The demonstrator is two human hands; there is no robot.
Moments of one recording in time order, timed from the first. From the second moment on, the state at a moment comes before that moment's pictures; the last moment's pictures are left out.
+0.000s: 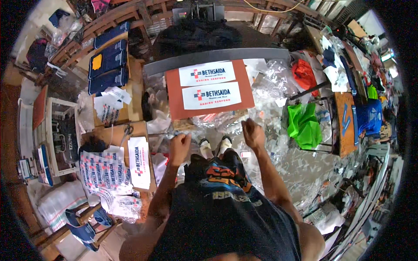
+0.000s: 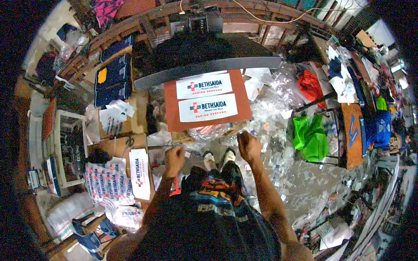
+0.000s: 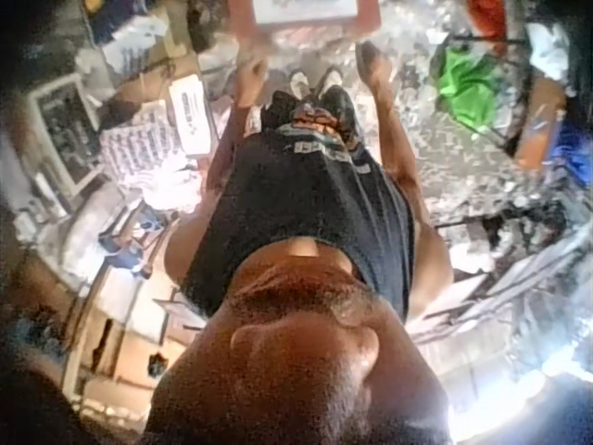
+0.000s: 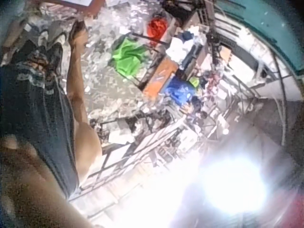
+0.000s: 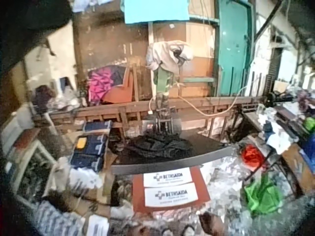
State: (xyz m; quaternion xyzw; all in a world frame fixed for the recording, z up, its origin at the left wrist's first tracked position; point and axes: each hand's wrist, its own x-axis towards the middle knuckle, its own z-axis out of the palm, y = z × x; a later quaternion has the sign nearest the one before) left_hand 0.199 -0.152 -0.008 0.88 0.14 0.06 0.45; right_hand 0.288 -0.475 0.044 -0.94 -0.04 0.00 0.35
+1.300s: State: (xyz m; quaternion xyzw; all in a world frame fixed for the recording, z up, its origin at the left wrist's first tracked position) left_hand 0.303 -0.162 0.040 0.97 -0.01 0.12 0.22; right_hand 0.388 -0.448 0.044 -0.96 -0.22 -0.01 0.15
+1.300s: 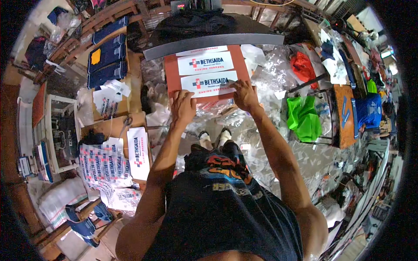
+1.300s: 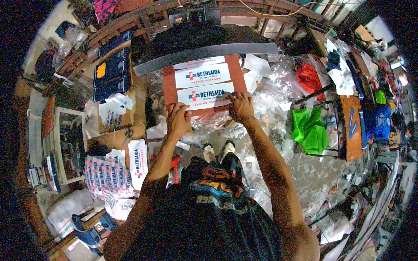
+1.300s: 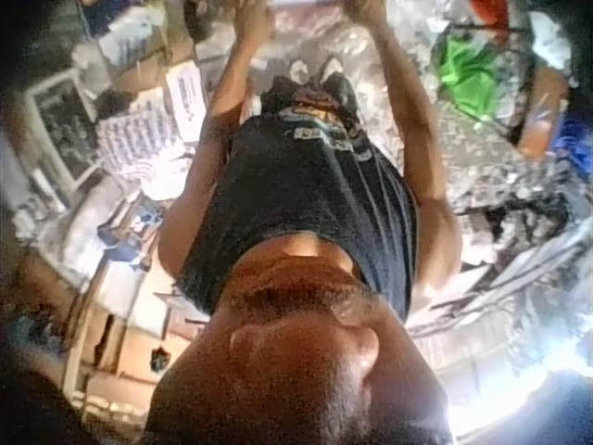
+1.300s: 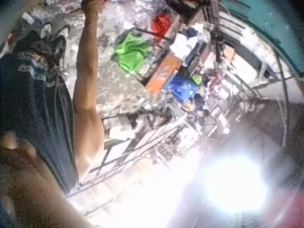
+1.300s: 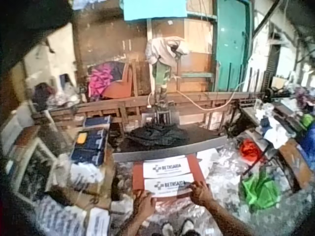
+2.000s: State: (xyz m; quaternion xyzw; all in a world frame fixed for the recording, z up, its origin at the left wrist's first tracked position) left_hand 0.302 -0.161 0.038 0.96 -0.03 0.16 0.23; right_hand 0.380 -0.448 0.055 -0.96 -0.22 0.02 0.16
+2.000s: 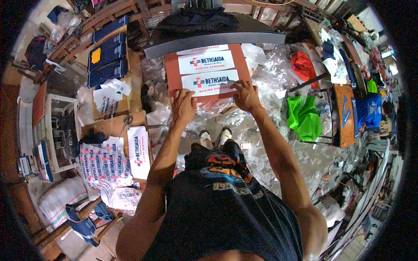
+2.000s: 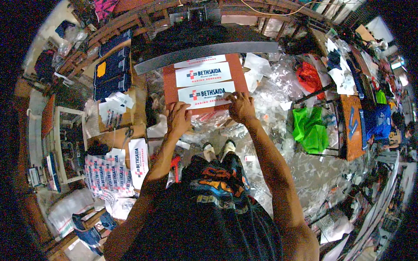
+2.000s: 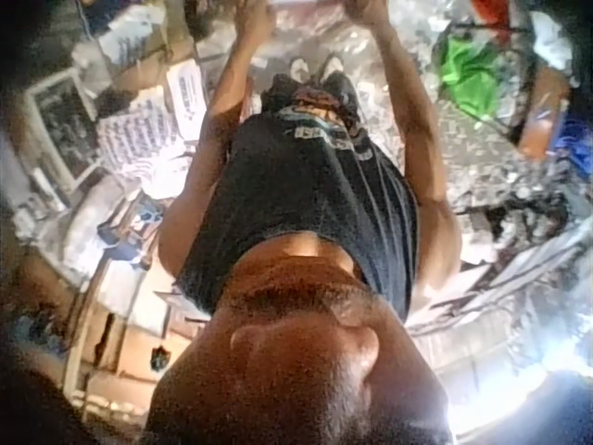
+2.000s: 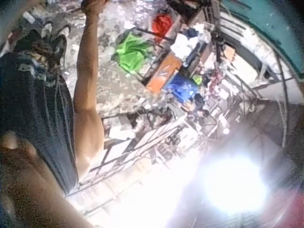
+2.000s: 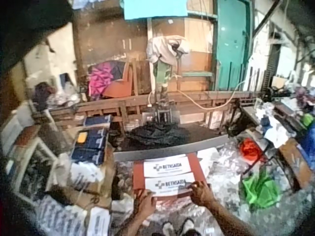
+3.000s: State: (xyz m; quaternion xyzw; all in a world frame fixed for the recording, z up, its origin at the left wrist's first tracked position) left_hand 0.300 -0.168 0.035 0.96 -0.05 0.13 0.23; right_hand 0.374 -0.444 0.066 -0.97 -0.22 0.06 0.10
